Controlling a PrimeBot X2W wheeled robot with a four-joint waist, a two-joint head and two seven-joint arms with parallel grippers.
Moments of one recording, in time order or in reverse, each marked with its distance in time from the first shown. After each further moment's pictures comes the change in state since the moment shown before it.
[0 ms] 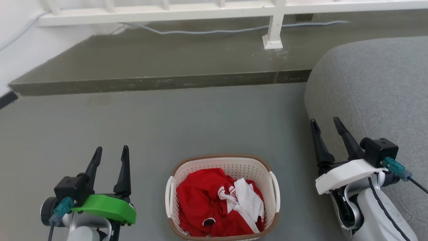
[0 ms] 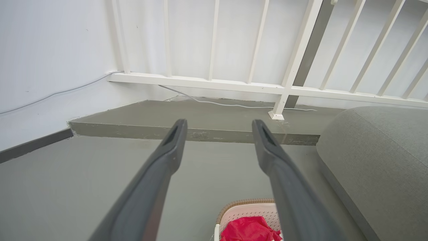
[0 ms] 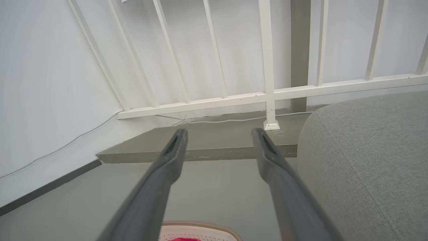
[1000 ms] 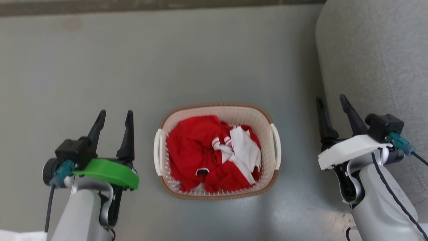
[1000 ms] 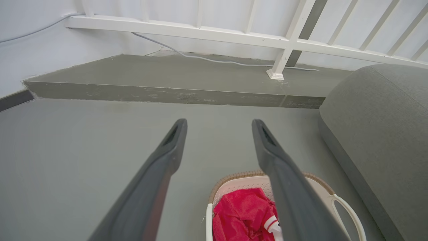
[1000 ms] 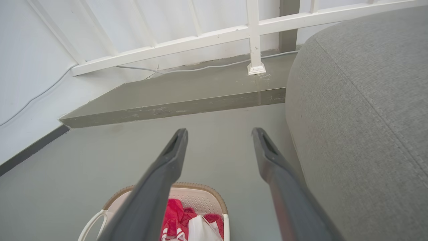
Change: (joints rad) left arm -0.181 -0.008 -0.018 0.076 0.006 -0.039 0.000; right arm -0.130 0.007 -0.045 0.092 -0.007 0.009 0.000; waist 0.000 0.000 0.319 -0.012
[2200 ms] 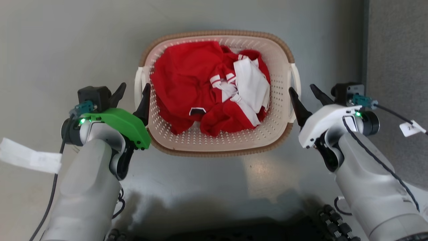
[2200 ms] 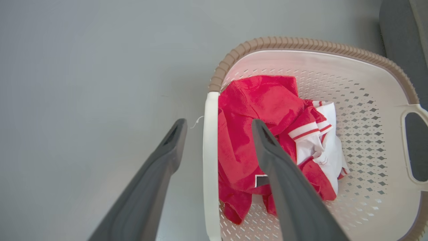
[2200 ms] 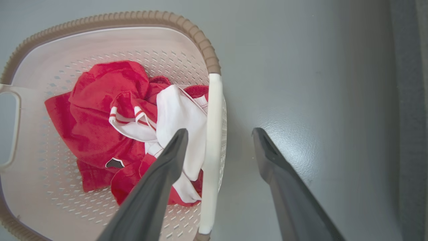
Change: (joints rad) left arm -0.395 -0.015 -0.187 0.456 -0.164 -0.015 0.102; right arm -0.335 0.026 0.126 0.469 0.011 0.061 0.081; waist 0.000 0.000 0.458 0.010
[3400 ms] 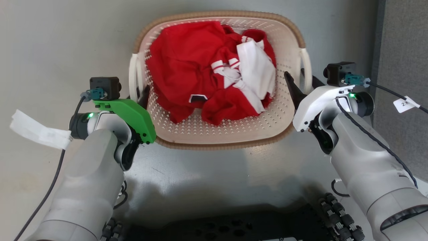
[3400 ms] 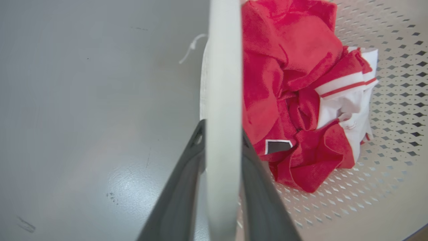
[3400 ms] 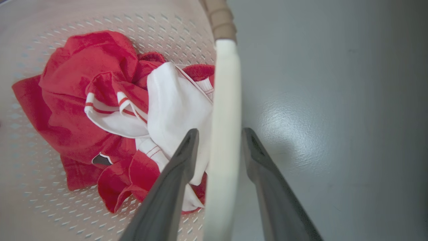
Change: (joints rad) left arm -0.131 -0.002 -0.201 0.172 -0.180 0.000 0.047; right arm -0.170 0.005 0.118 0.182 0.070 0.010 -0.031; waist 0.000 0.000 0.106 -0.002
